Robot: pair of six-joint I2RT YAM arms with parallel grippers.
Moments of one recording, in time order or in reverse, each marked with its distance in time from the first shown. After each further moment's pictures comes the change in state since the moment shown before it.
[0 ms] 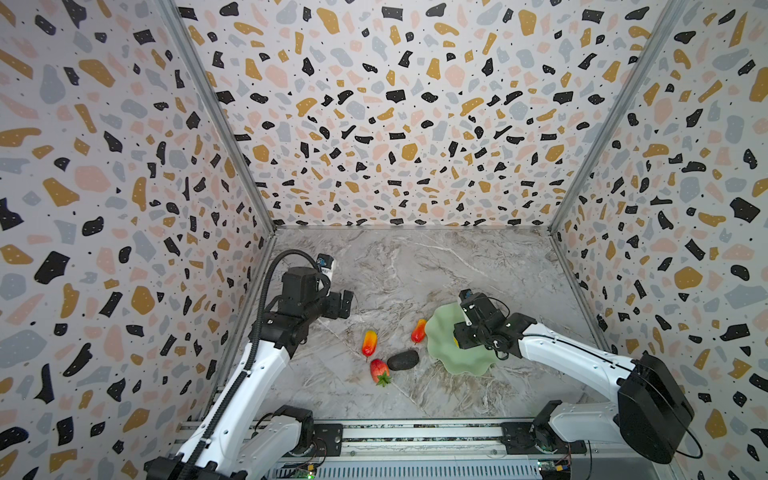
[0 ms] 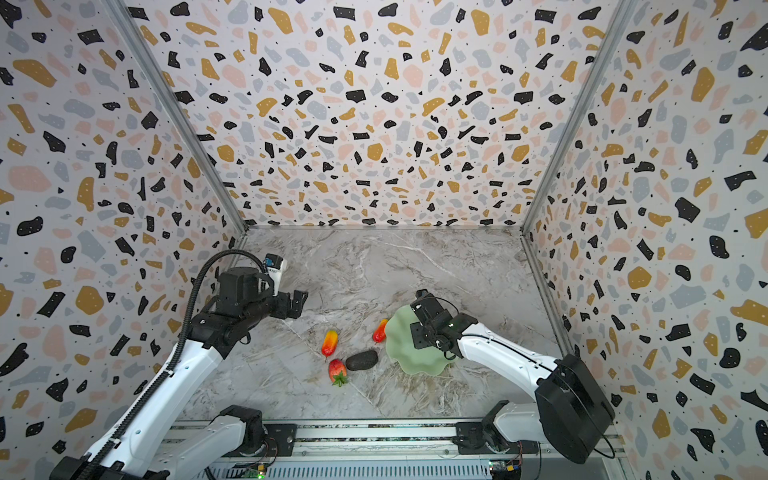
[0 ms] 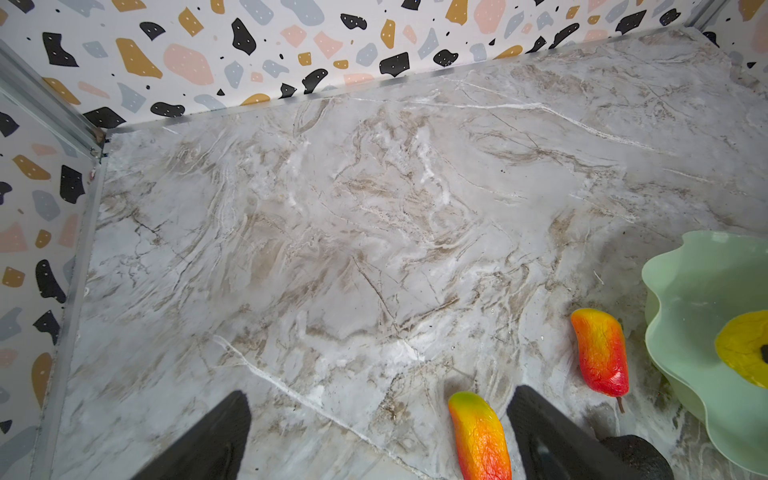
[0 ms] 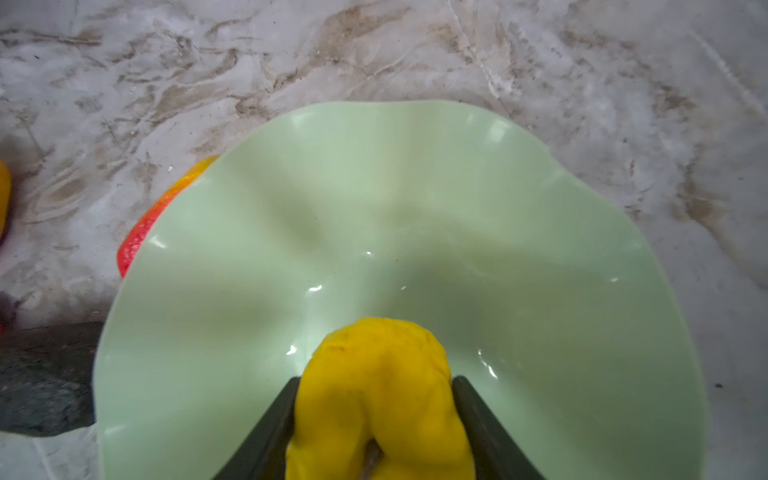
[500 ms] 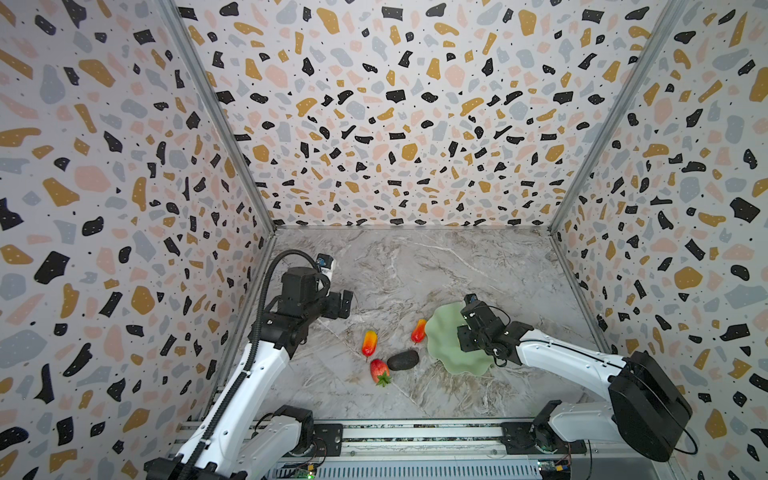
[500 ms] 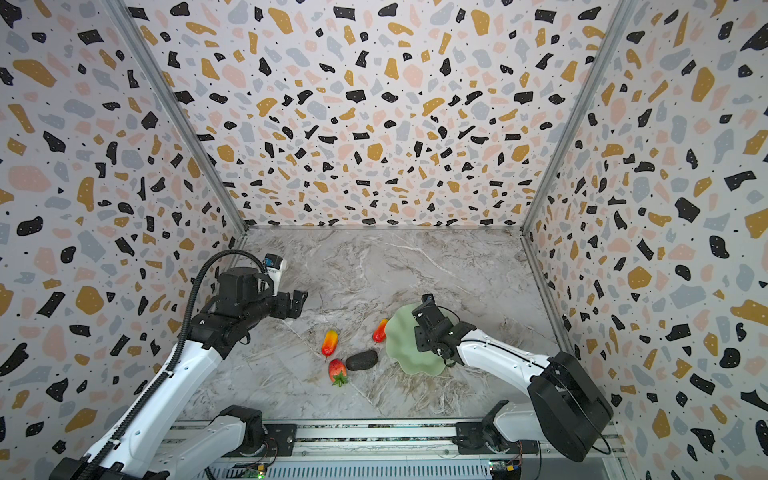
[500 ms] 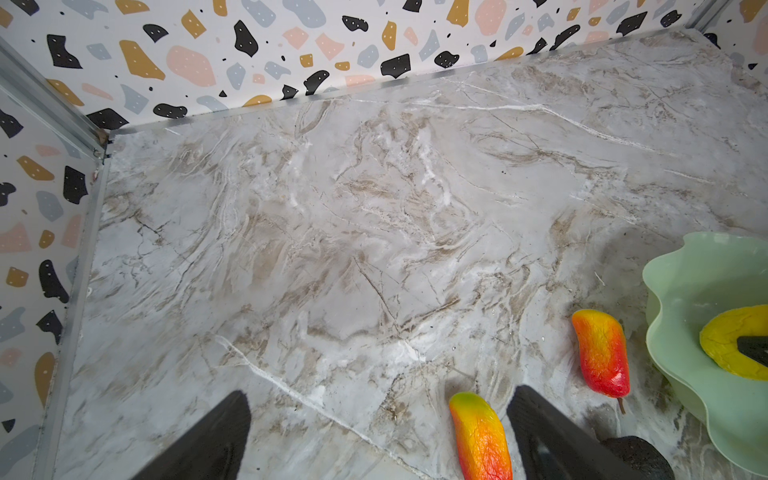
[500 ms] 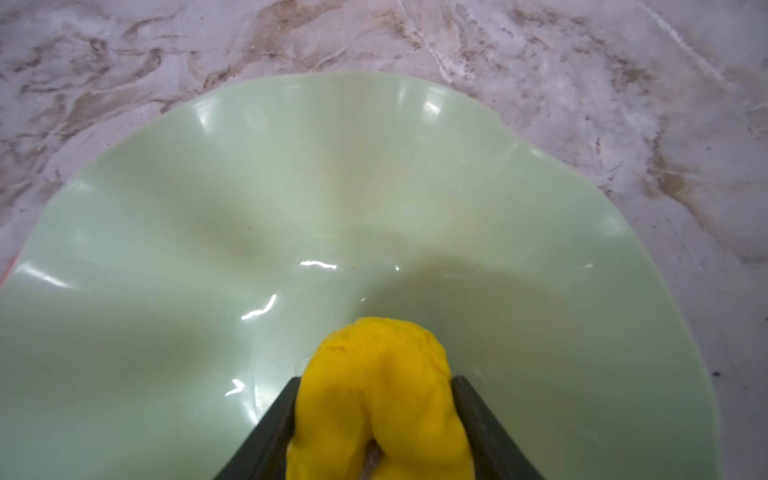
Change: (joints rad) left arm -0.002 -0.002 0.000 0.000 -0.003 0.000; right arm 0.000 0.003 -0.093 0.120 0.113 0.048
